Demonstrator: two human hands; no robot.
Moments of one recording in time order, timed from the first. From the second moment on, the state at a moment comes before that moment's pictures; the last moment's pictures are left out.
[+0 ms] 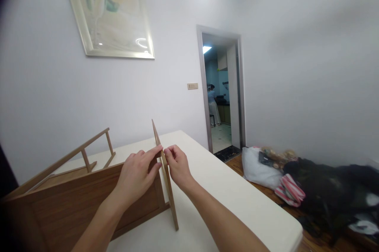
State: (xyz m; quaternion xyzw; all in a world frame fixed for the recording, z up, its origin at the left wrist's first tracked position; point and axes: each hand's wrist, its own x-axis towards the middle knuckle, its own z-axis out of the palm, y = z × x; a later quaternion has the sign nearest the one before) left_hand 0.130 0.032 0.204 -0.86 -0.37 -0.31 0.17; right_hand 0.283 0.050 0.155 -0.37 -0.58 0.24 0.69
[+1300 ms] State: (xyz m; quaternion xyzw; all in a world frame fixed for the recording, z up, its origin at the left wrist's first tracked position) left_hand 0.121 0.031 0.206 -0.87 -0.37 -0.29 0.16; right_hand 0.192 -0.051 0.060 -0.29 -0.90 0.21 0.25
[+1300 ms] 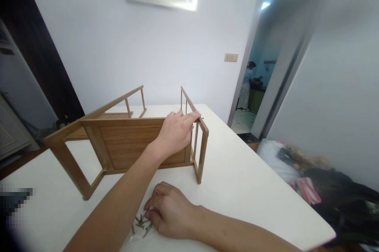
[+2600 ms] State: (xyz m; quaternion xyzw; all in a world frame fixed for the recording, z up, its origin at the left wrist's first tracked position) left_hand 0.124 0.030 0.205 -0.86 -0.37 -0.30 0.17; right_hand 0.256 -0.071 0.038 -0.36 -0.85 0.22 0.32
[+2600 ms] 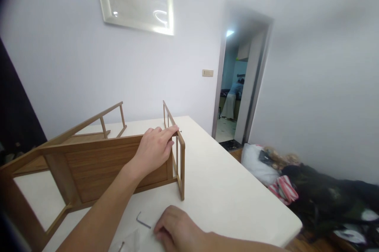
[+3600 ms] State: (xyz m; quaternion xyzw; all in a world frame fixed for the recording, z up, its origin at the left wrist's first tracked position) left_hand 0.122 0.033 0.202 -0.86 -0.36 -0.31 0.17; right_hand 0.314 0.031 0.040 -0.52 -0.74 0.20 0.38
